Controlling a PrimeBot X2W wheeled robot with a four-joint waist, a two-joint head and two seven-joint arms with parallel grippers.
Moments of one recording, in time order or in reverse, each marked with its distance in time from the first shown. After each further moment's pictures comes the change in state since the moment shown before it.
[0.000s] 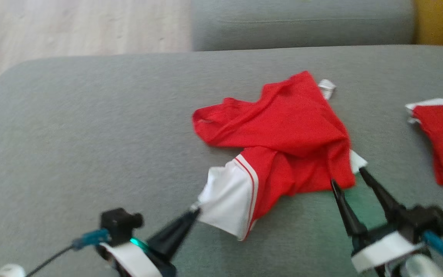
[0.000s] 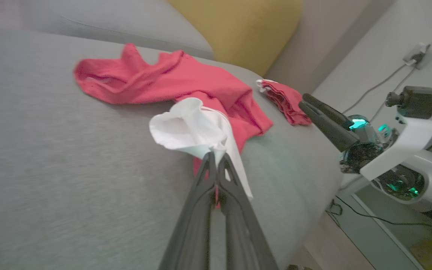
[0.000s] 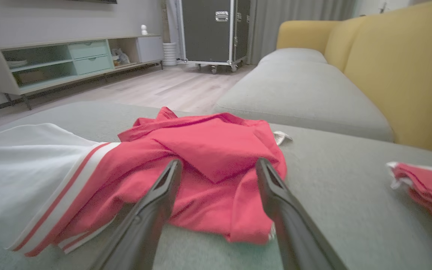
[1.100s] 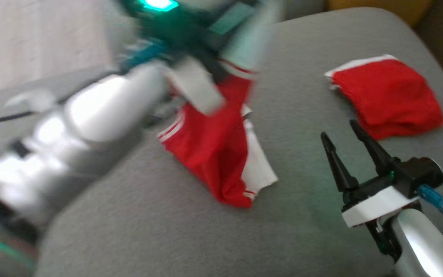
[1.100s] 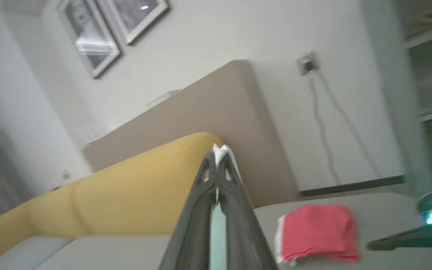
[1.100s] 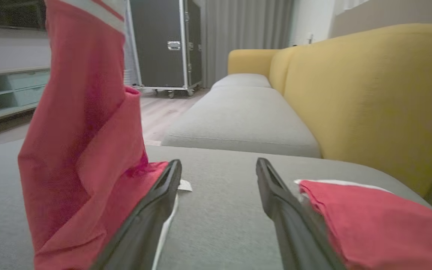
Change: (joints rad) left arm -0.797 -0.308 0.101 0.408 0.469 -0.092 -0.024; right arm -0.264 -0.026 0.101 0.086 0.077 0.000 0.000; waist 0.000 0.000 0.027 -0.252
